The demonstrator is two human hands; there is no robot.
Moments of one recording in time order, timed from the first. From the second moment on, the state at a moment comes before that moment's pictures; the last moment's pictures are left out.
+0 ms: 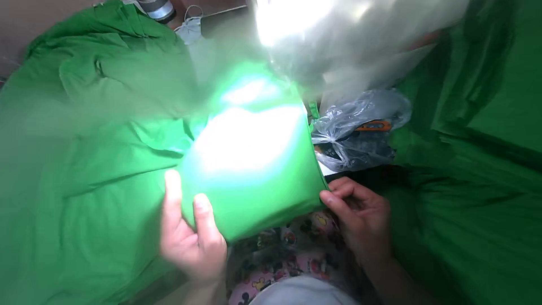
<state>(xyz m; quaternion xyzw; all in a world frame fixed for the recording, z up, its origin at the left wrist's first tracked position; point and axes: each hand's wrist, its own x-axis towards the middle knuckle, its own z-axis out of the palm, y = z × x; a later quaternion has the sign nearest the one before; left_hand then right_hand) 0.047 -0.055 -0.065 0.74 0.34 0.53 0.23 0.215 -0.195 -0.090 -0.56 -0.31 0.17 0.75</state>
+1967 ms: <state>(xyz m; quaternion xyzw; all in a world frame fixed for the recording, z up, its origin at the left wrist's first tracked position) 0.042 -0.133 -0.131 0.73 0.28 0.53 0.34 0.172 -0.275 -0.119 -0.65 -0.33 0.30 0.62</state>
